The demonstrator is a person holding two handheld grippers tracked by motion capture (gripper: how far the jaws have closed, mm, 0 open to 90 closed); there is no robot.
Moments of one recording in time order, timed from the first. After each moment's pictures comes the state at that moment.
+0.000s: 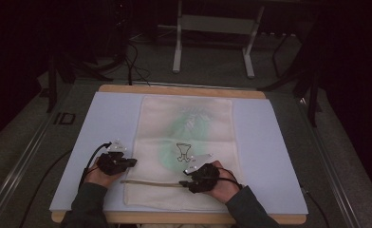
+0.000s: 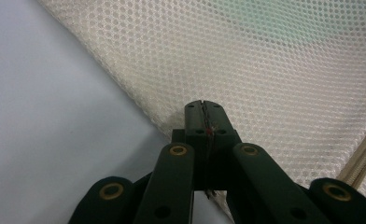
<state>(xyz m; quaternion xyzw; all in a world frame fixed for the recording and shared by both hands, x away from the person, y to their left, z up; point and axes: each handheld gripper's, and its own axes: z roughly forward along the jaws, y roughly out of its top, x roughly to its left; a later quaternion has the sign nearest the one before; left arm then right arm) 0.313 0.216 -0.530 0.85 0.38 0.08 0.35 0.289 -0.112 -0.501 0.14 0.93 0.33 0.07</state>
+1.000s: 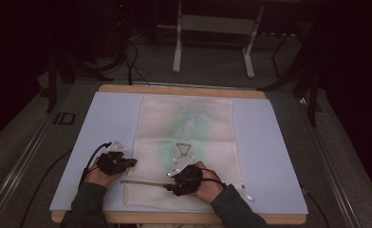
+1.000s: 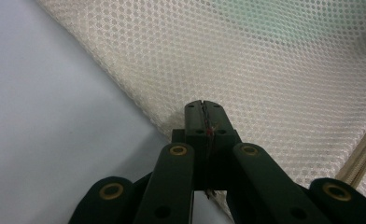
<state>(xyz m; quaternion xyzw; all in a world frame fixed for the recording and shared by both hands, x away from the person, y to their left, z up) 0.314 0.217 -0.530 0.85 0.38 0.08 0.35 0.284 -0.066 -0.505 0.10 0.93 0.34 0.05</state>
